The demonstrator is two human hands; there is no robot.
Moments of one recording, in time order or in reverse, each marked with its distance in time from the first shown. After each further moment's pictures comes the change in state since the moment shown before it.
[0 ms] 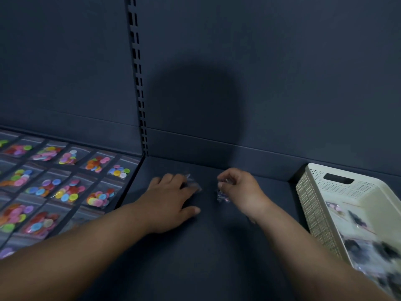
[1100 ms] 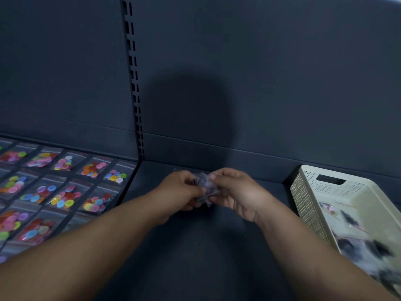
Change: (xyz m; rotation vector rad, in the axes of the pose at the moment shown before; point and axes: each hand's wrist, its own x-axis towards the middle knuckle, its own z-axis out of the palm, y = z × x) left_hand 0.018 0.027 -0.019 -1.285 0.053 -0.356; right_hand -0.015 -0.036 -0.007 0.555 -0.233 0.226
